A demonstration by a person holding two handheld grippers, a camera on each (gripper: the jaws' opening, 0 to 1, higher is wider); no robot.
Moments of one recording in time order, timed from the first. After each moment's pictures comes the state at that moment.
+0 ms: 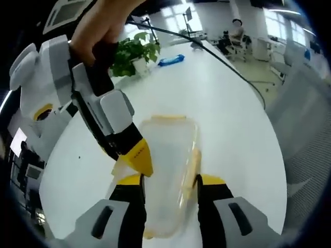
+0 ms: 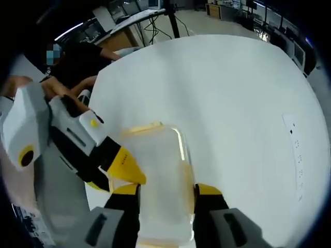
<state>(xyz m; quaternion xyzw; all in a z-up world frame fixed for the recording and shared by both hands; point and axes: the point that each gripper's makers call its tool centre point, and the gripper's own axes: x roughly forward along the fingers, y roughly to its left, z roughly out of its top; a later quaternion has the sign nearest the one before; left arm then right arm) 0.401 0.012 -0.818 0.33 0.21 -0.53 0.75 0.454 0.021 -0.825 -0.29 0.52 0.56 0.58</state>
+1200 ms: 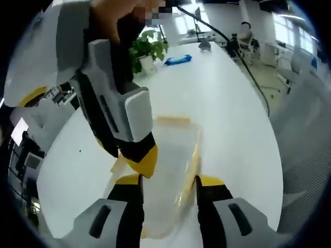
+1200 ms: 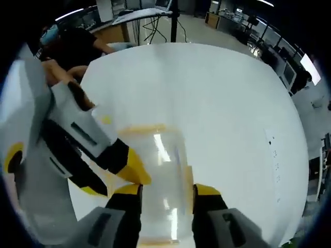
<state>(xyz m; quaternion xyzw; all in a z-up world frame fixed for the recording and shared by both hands) 0.401 0.005 -0.811 0.28 0.25 -0.52 0.77 0.449 0.024 -0.813 -0.37 0.45 0.52 0.63</state>
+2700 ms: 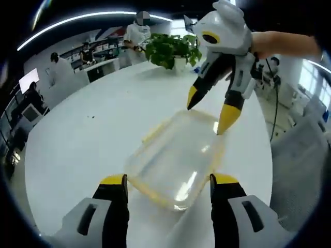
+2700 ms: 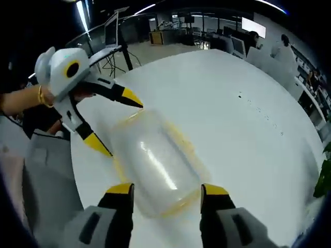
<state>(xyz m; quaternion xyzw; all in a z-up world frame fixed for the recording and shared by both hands) 0.425 0.062 -0.806 0.18 0.30 -0.47 0.81 0.416 -0.035 -0.811 -0.20 0.46 0.42 0.76</state>
